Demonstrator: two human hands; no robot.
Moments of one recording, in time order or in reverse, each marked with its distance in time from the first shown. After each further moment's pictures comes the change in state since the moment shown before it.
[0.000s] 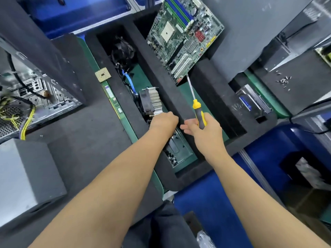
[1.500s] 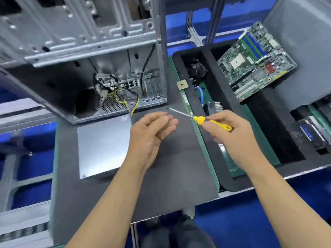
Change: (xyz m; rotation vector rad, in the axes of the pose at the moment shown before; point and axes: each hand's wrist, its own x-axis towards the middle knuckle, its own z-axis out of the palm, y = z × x) left_hand -0.258 -0.124 -0.006 -2.309 0.869 -0.145; right_hand -0.089 -0.123 0.075 0.095 -0.385 -0.326
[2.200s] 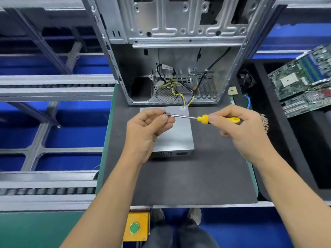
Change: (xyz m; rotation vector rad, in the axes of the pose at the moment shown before) left_hand -0.054 0.074 -0.127 -0.031 0.084 0.248; right_hand -0.009 -0.054 0.122 -0.056 -0.251 -0.135
